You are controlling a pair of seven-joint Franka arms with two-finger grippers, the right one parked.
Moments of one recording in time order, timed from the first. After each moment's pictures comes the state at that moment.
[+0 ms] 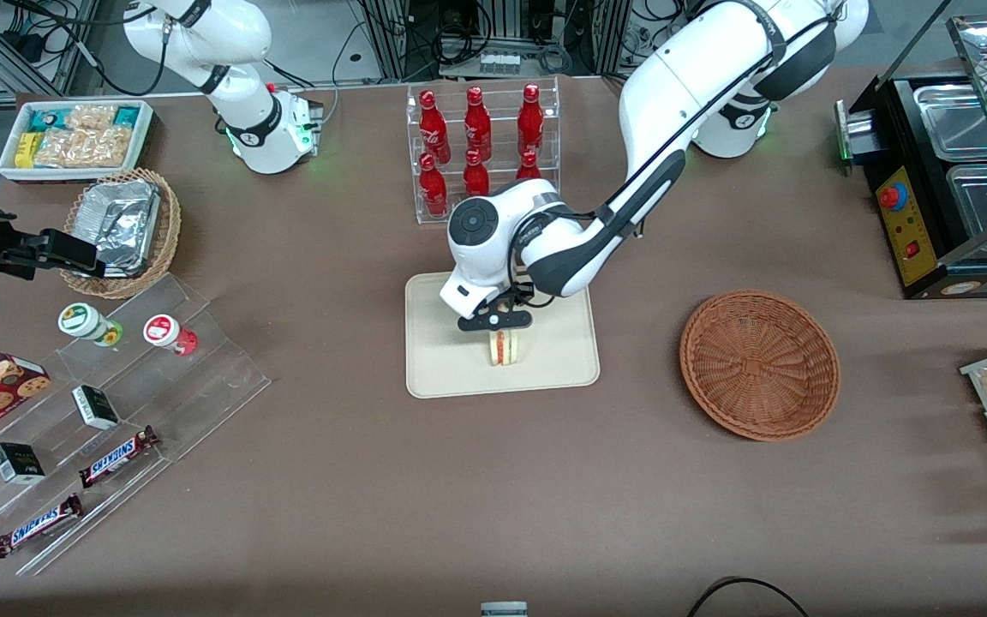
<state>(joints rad) -0.47 0.79 -0.50 -1.50 0.43 2.09 -1.15</state>
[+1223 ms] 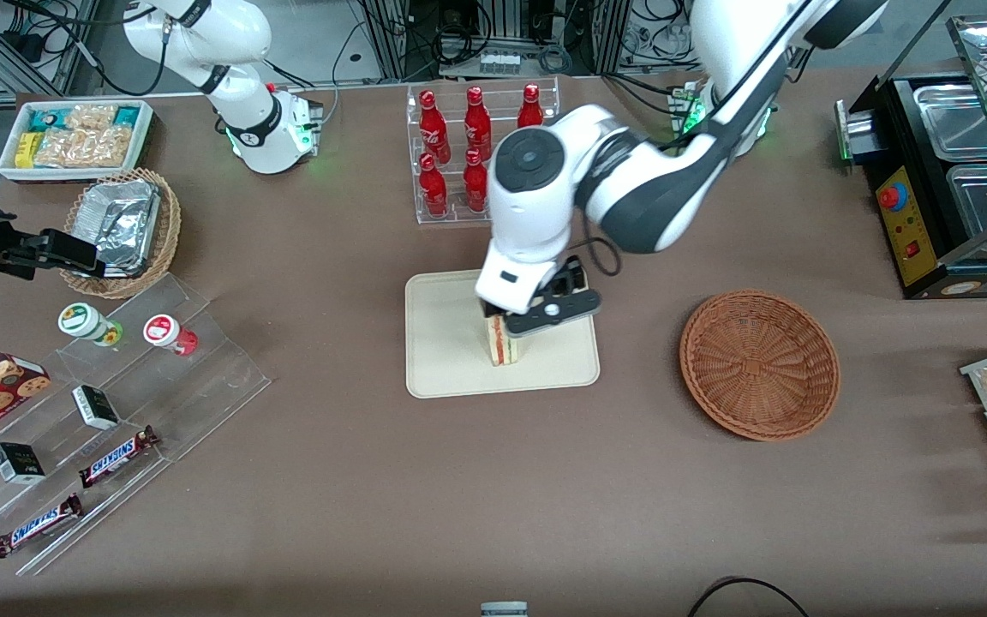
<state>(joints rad) -0.35 0.53 -0.50 -1.31 0.31 1.77 -1.18</state>
